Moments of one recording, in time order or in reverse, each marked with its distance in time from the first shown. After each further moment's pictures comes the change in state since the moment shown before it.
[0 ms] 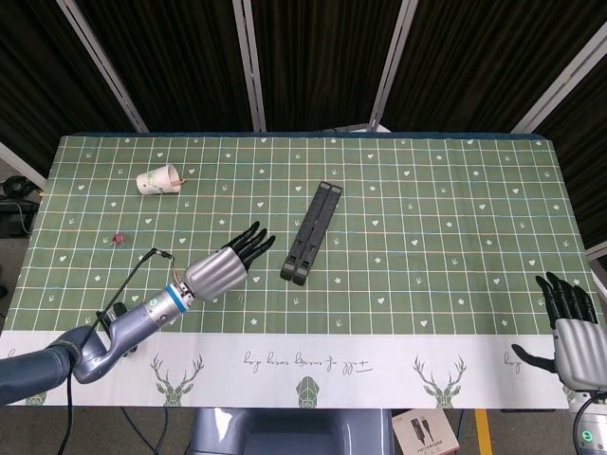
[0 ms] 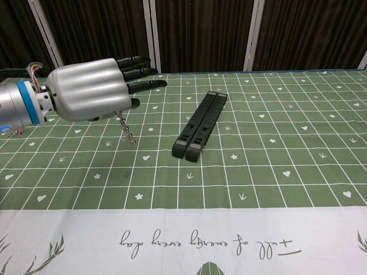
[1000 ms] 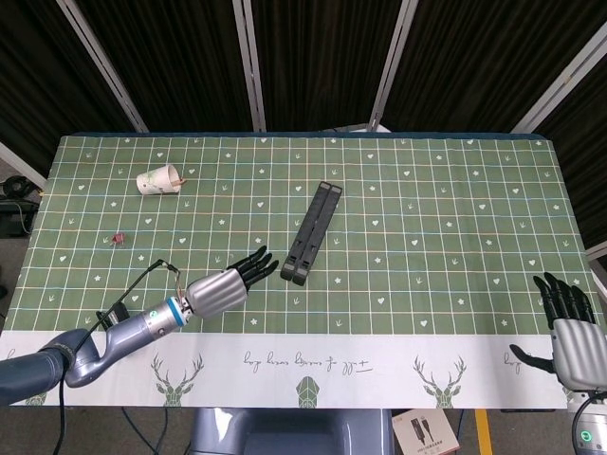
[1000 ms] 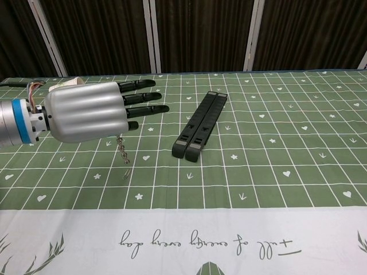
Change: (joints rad) left arm 0.019 0.010 0.029 -0.010 0.111 -0.026 0.018; right arm 0.000 0.002 -0.001 -0.006 -0.002 -0.002 0.001
